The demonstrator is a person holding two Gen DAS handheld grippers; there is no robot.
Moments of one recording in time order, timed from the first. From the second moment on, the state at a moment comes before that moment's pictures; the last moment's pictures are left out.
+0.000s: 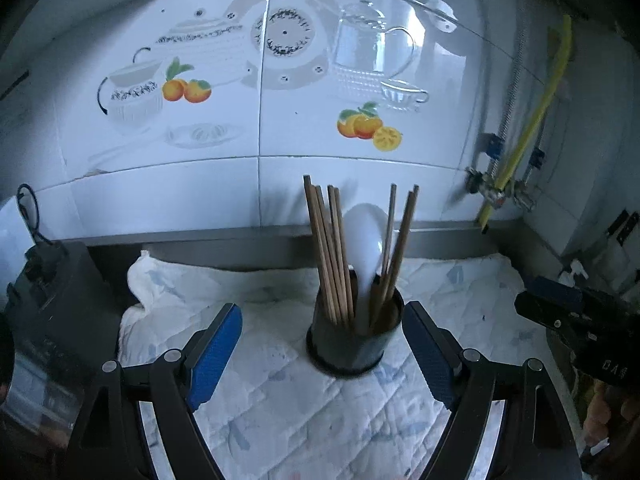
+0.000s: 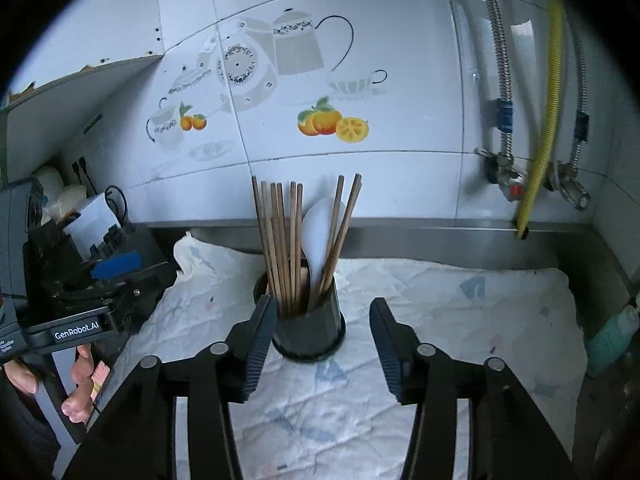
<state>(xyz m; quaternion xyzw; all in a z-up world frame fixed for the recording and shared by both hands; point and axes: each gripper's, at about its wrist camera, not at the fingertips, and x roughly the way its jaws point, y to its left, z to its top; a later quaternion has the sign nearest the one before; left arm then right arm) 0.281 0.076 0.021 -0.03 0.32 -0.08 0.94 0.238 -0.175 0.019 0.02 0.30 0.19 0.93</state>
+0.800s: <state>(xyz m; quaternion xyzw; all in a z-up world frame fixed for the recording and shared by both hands) 0.157 0.054 0.008 -0.02 0.33 -0.05 0.94 0.135 -0.203 -0.002 0.01 0.29 0.15 0.95</state>
